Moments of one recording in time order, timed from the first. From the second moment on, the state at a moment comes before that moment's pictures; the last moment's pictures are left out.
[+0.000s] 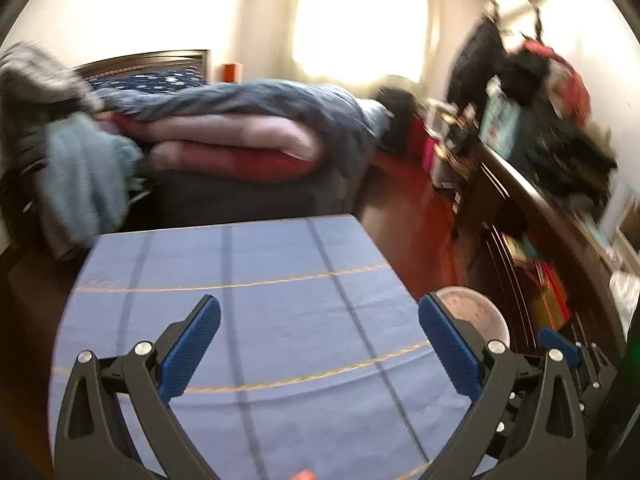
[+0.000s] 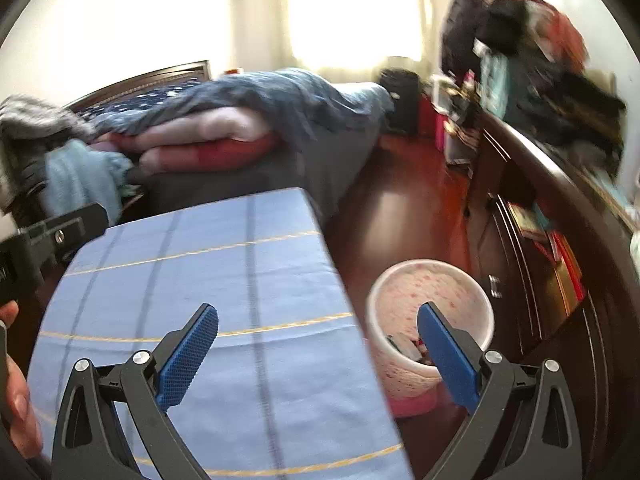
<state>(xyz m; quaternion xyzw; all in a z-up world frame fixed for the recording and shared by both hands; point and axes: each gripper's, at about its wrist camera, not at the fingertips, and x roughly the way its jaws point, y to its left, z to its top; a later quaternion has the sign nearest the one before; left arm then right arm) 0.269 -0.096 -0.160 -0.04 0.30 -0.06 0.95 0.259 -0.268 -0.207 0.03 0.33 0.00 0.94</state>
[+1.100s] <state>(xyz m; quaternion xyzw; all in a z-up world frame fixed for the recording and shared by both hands) 0.004 0.037 -0.033 -0.09 0.09 0.10 0.99 0.089 -0.156 -0.078 -0.02 0.14 0.08 0.99</state>
